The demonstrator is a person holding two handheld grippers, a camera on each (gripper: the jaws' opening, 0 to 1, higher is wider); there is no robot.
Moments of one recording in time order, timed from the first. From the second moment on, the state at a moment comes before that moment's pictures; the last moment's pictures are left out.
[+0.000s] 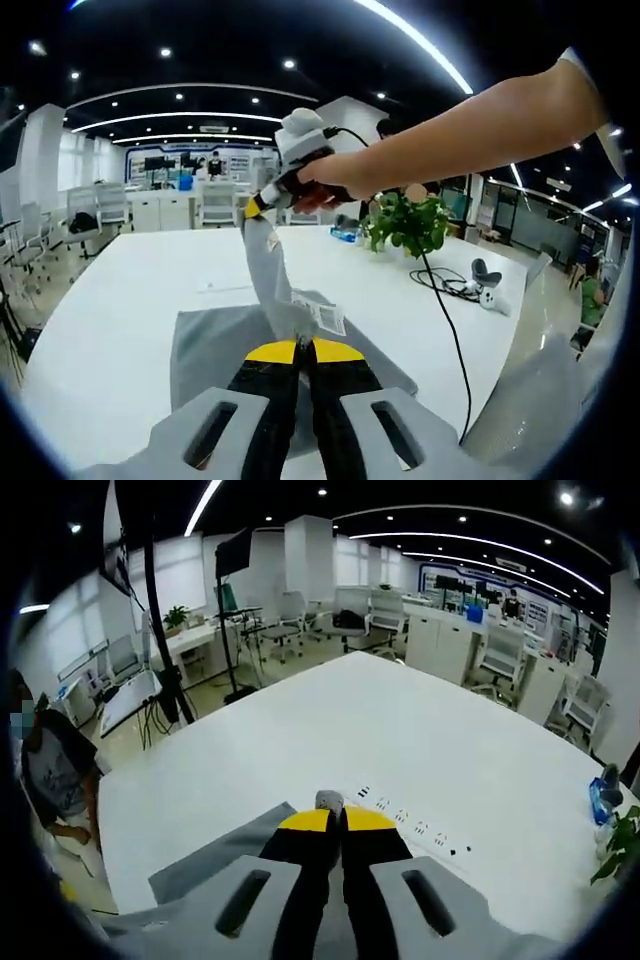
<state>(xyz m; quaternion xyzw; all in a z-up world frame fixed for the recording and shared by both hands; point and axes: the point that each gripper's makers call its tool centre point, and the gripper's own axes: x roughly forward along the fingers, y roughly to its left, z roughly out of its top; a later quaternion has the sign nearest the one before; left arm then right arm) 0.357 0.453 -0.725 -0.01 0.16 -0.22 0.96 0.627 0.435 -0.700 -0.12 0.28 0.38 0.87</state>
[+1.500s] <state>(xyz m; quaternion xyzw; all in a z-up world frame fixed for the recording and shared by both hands) 0.354 0.519 -0.814 -0.03 0.23 -0.19 0.96 0.625 0.511 -0.777 -0.17 0.31 0.39 0.85</state>
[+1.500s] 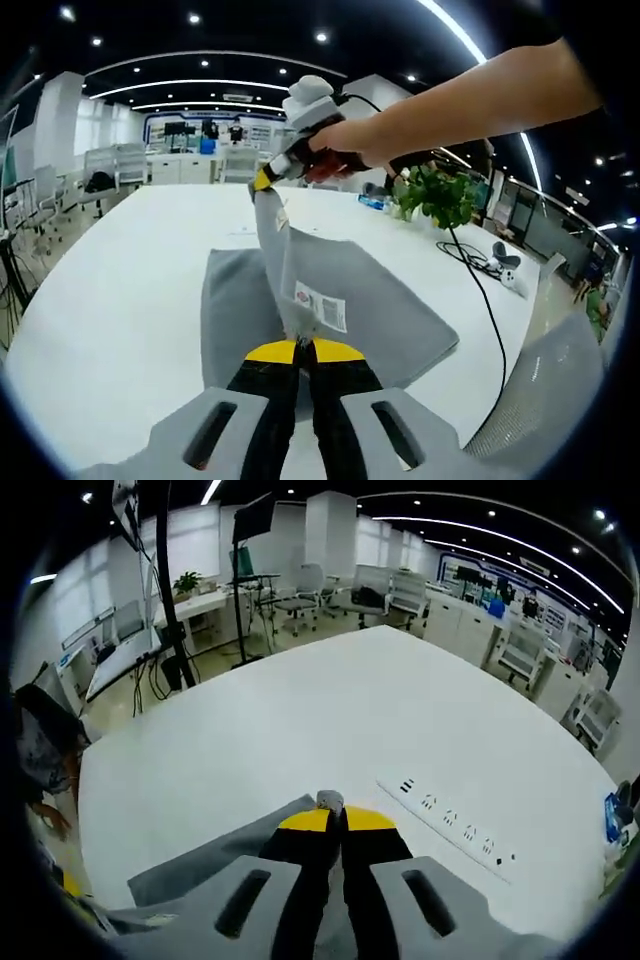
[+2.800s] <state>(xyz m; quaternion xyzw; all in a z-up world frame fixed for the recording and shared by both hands) 0.341 0.548 -0.883 -0.02 0.29 -0.17 0.94 0.626 0.548 -0.842 -0.20 0.32 0.38 0.84</state>
